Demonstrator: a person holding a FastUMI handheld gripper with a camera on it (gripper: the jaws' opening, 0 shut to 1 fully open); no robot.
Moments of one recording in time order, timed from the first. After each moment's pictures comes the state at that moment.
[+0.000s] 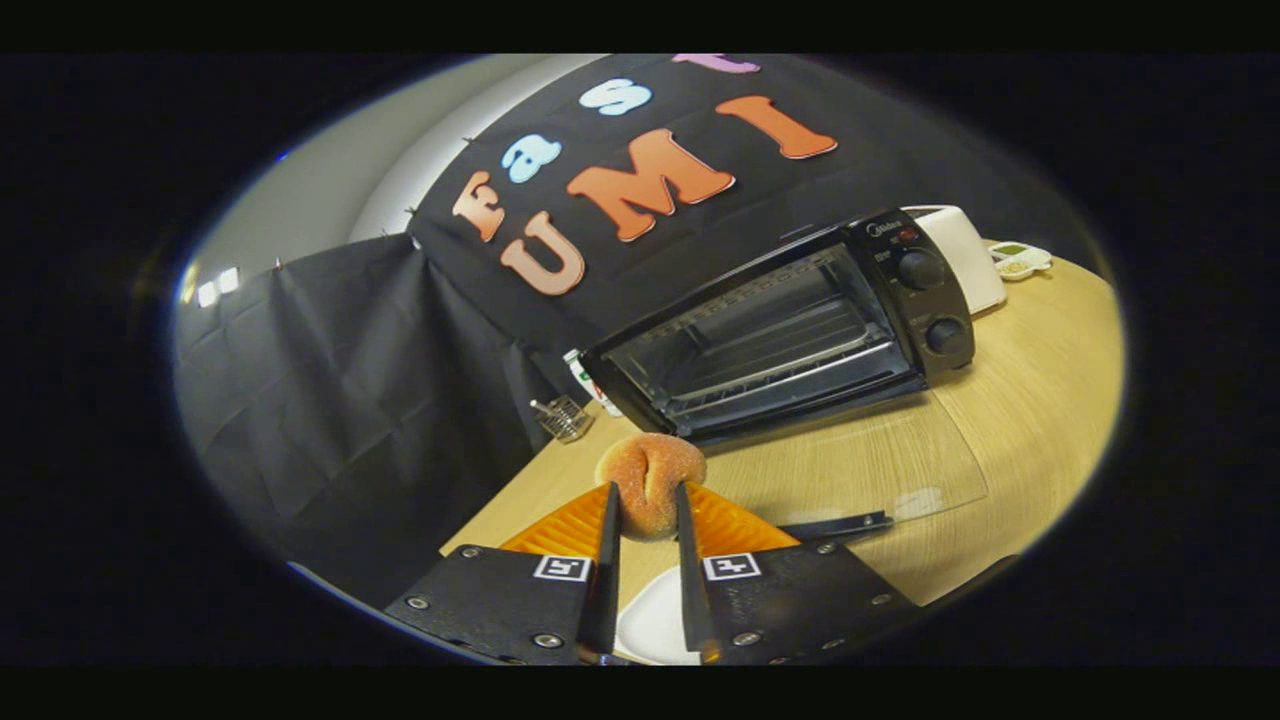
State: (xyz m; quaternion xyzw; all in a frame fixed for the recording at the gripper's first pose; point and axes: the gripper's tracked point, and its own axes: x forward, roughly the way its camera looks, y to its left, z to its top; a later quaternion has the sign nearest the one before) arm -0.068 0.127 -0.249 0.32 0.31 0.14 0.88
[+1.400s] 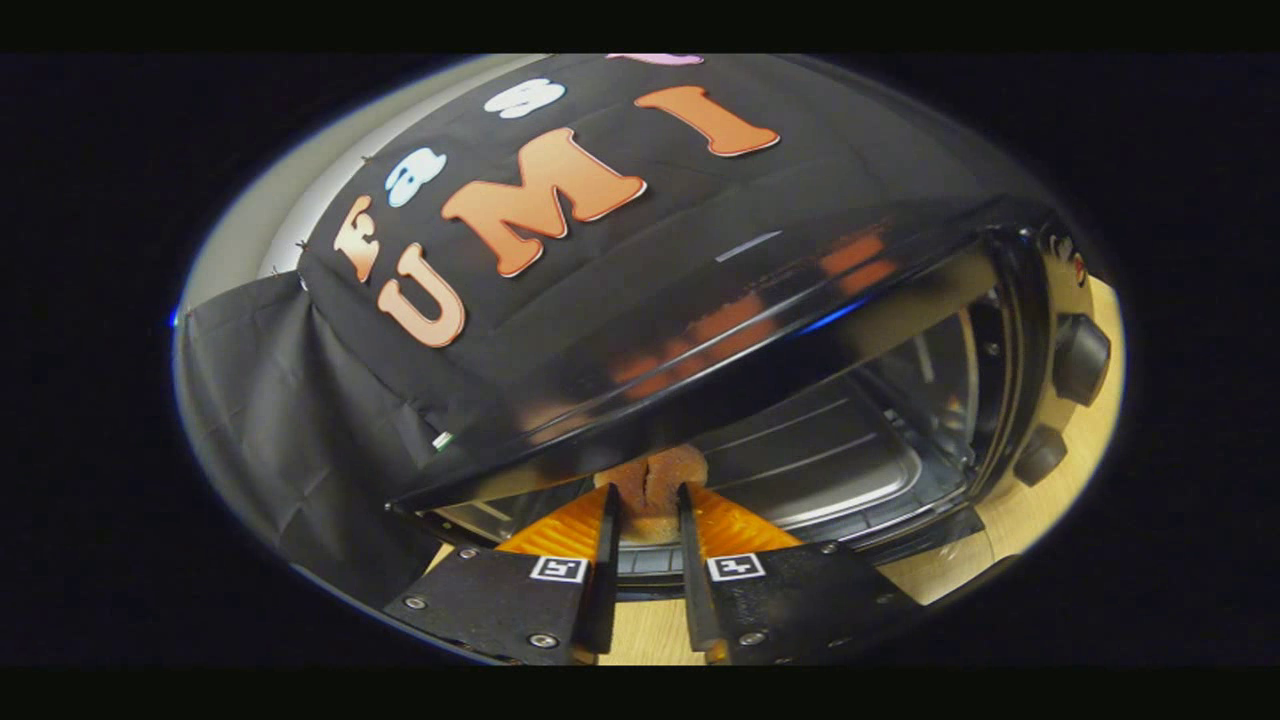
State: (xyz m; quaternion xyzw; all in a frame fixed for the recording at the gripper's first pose) arm 0.115 0.106 -0.322 0.31 0.32 0.02 0.90
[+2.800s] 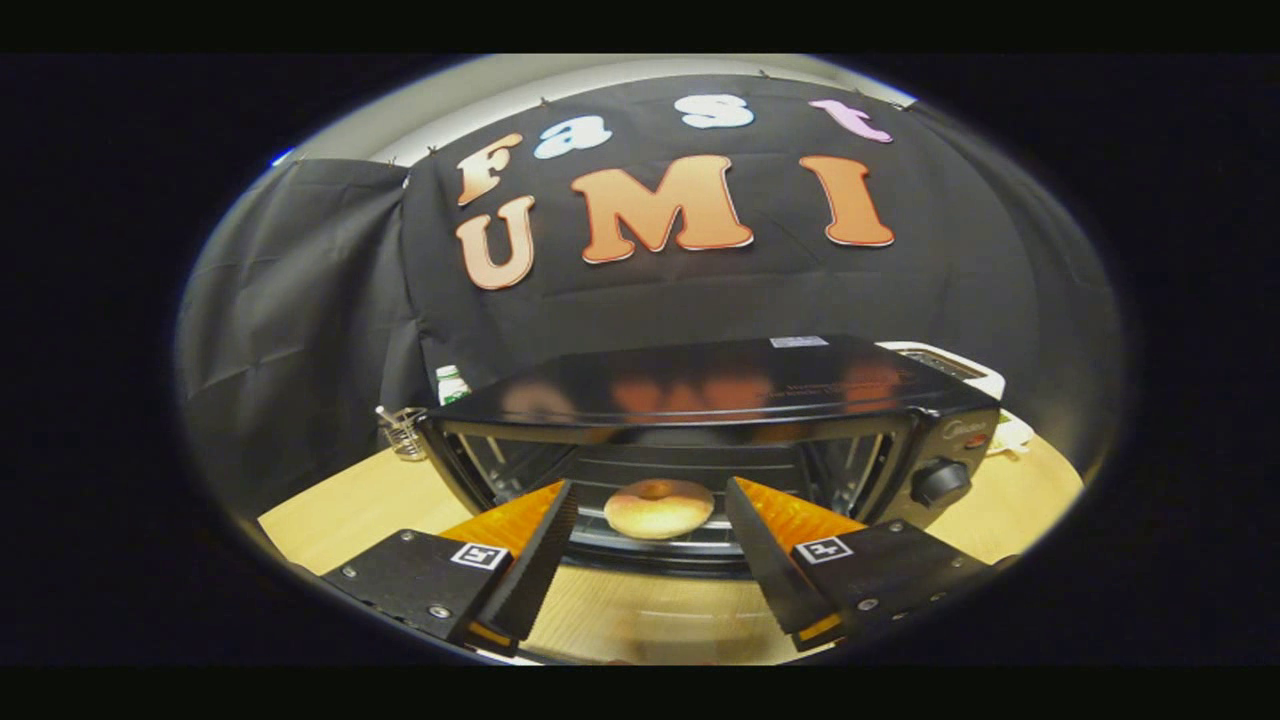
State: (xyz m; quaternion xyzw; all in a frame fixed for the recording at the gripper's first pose) arm 0.059 0.079 -0.272 0.05 0.27 0.06 0.96
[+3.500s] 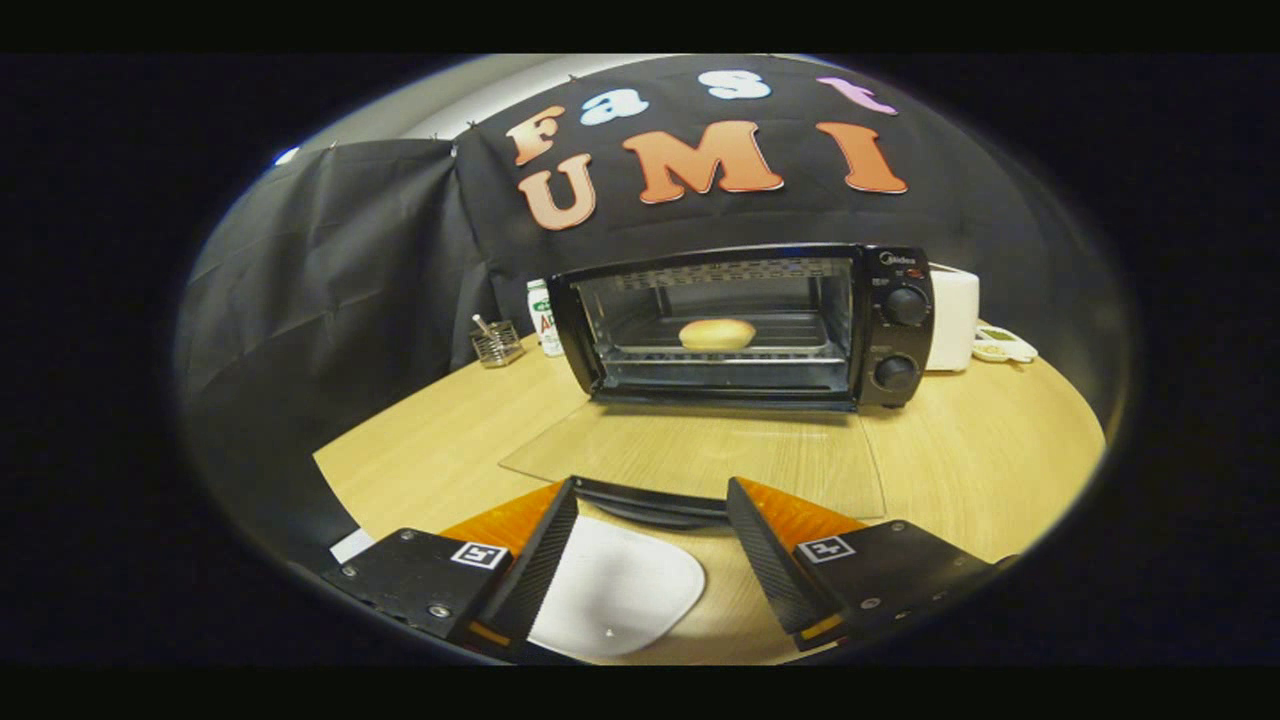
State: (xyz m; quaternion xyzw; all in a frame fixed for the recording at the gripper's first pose) arm -0.120 0.087 -0.305 0.06 0.36 0.13 0.92
